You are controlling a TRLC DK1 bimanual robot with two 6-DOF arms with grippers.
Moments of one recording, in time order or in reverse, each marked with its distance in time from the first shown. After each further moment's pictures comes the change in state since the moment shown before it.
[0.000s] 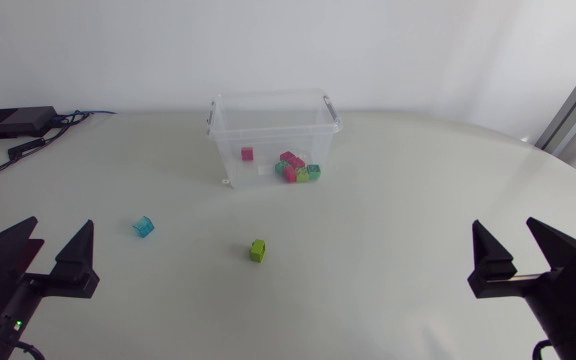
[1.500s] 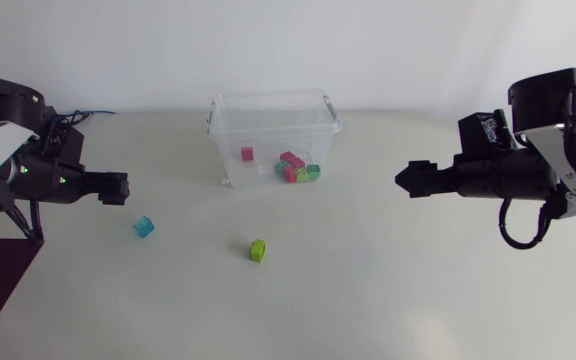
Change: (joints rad) left arm 0.037 1.332 0.847 -0.382 -0.003 -0.014; right arm 0.109 1.226 0.784 -0.241 -0.199 0.075
